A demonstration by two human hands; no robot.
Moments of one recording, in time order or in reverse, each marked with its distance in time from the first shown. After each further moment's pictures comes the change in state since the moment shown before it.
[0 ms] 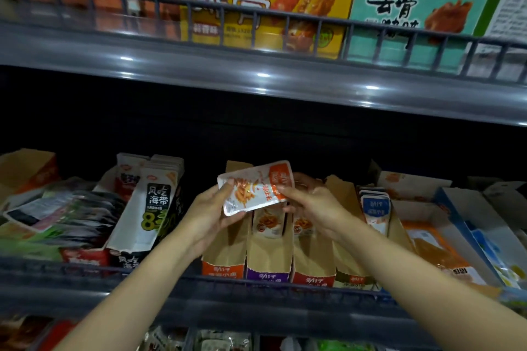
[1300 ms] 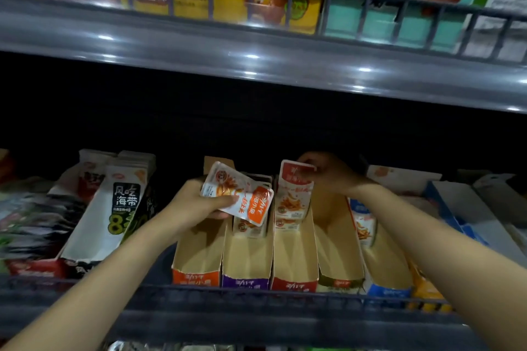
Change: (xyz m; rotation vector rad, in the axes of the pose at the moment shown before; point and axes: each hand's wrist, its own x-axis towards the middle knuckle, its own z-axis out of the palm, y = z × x) left_hand 0.032 -0.004 0.007 0.549 -0.030 0.068; right_hand 0.070 -0.012 -0.092 -0.852 -0.074 -0.172
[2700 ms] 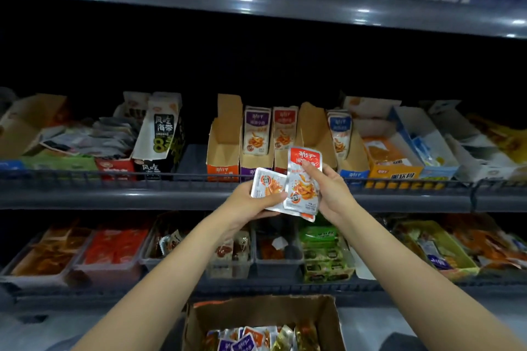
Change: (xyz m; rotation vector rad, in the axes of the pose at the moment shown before) left_hand -0.180 -0.040 0.054 -0.260 -0.347 -0.198; right_hand -0.230 -0.066 0.103 1.167 0.346 0.524
